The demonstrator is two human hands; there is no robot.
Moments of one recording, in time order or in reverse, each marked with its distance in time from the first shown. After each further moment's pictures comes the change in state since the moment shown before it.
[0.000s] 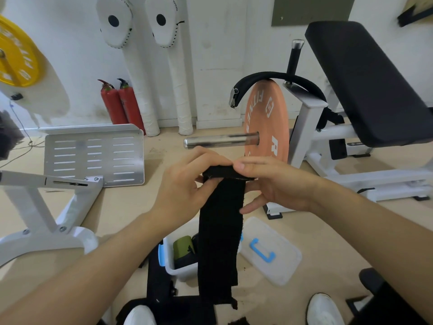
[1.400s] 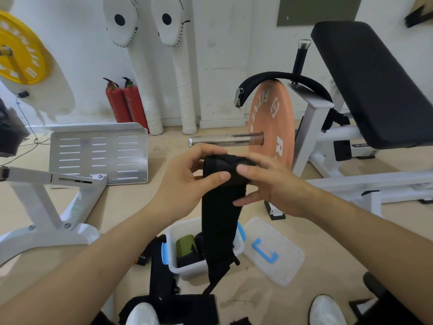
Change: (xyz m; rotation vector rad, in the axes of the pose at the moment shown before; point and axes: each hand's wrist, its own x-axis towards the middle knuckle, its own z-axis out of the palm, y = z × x) left_hand -0.001 -0.004 -0.010 -0.481 -0.044 -0.495; right_hand 0.009 0.014 0.012 0.103 0.091 -0.173
